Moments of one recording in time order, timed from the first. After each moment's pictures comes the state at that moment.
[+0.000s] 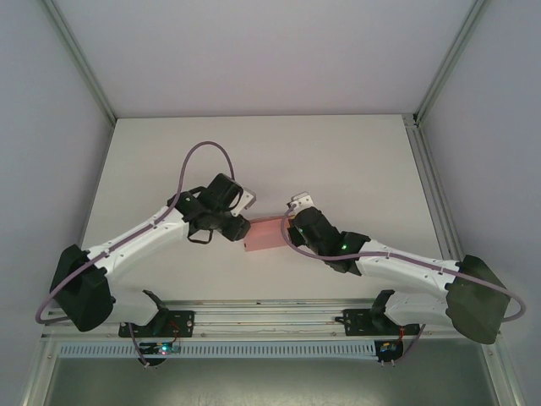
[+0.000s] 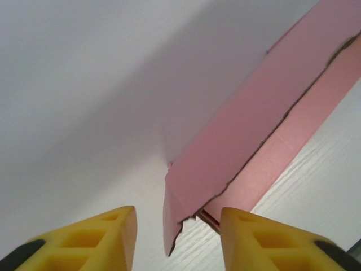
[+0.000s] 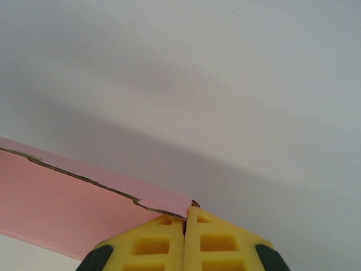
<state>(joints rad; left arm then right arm) -0.65 1.37 1.03 -0.75 0.13 -0.07 0.91 1.19 0.63 -0.12 0.38 0.31</state>
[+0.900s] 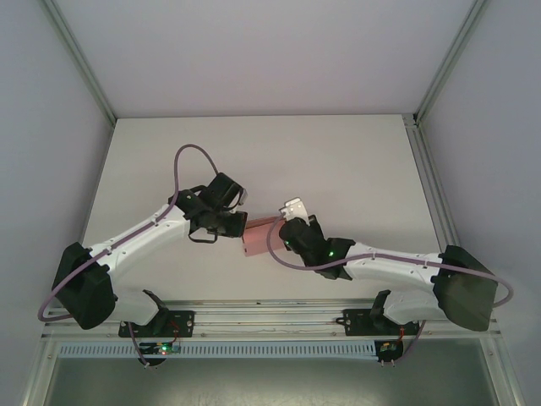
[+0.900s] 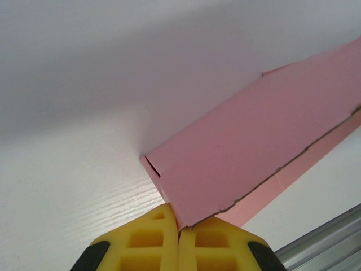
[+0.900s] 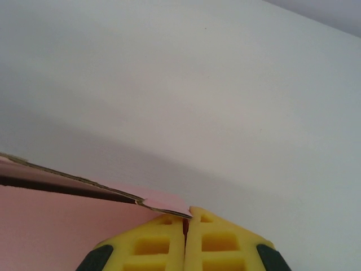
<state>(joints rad) -0.64 1.37 1.05 -0.80 0.21 -0.49 1.05 1.29 0.64 -0.08 0.64 0.32</state>
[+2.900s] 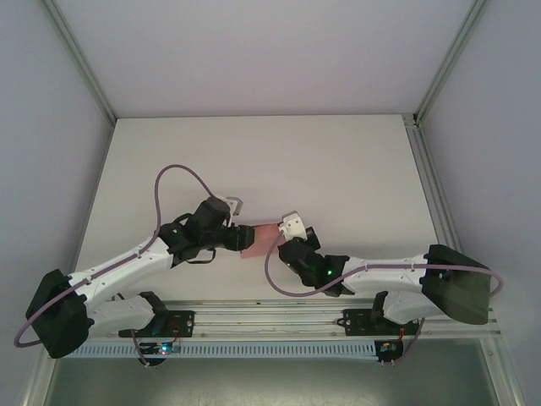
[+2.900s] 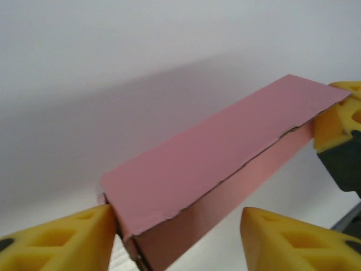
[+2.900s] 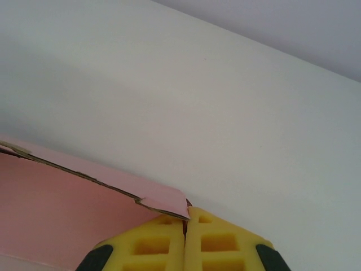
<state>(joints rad) -0.72 1.13 0.72 -0.41 0.16 -0.57 1.17 1.32 0.48 0.23 0.81 0.25</state>
